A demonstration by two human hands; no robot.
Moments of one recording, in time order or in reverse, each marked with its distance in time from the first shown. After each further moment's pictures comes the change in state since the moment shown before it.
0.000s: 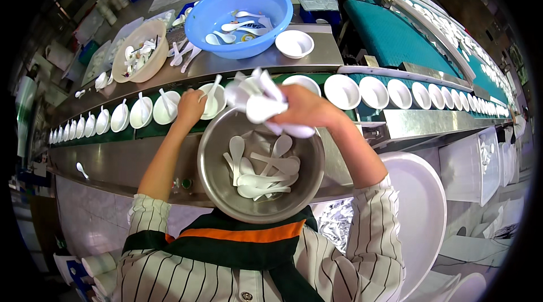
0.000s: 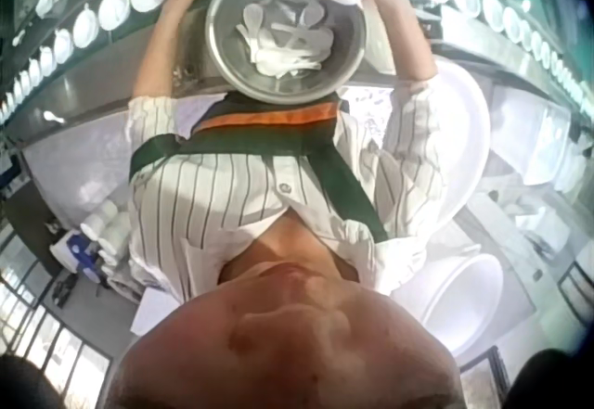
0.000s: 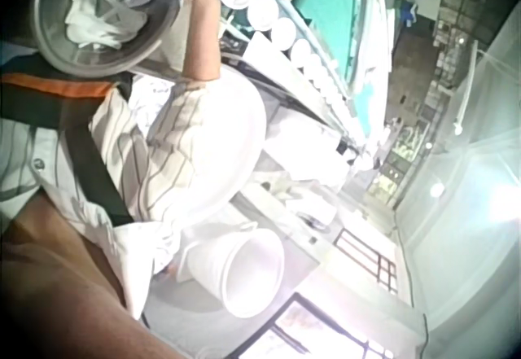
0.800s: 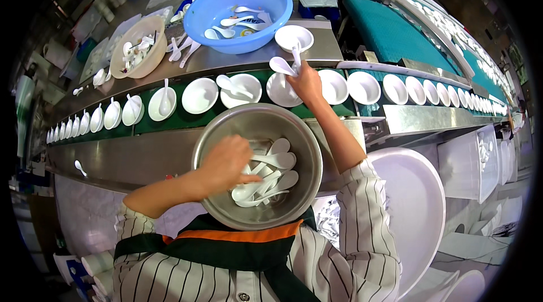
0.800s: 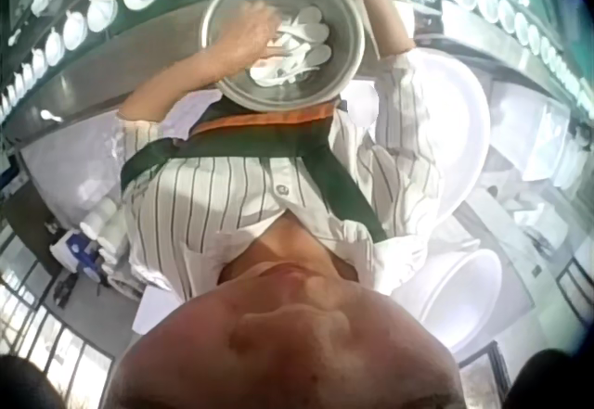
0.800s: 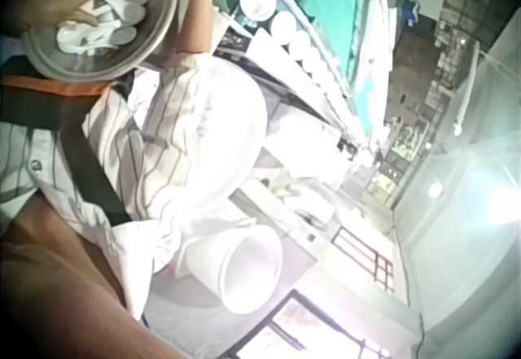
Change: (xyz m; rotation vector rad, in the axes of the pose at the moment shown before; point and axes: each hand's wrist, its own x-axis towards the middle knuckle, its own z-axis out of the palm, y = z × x) left_hand -0.109 0.128 -0.063 -0.200 -0.317 0.637; right_hand 0.068 0.141 0.009 -0.347 0.756 0.204
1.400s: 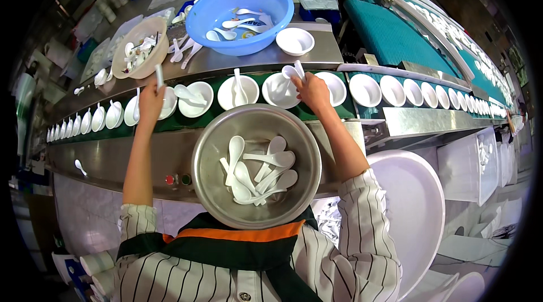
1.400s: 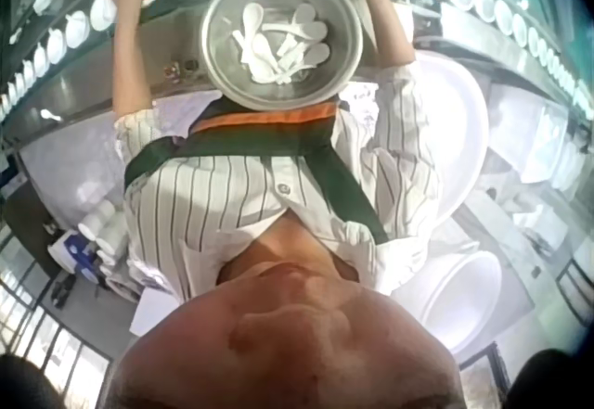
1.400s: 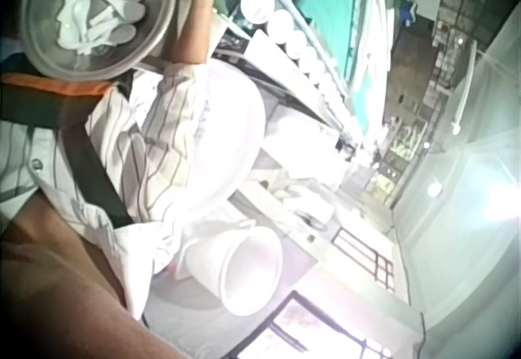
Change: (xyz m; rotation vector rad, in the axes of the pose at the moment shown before) left_hand -0.025 -0.221 -0.026 0.022 0.658 -0.698; right_hand -0.010 0.013 -0.010 0.128 -0.190 0.176
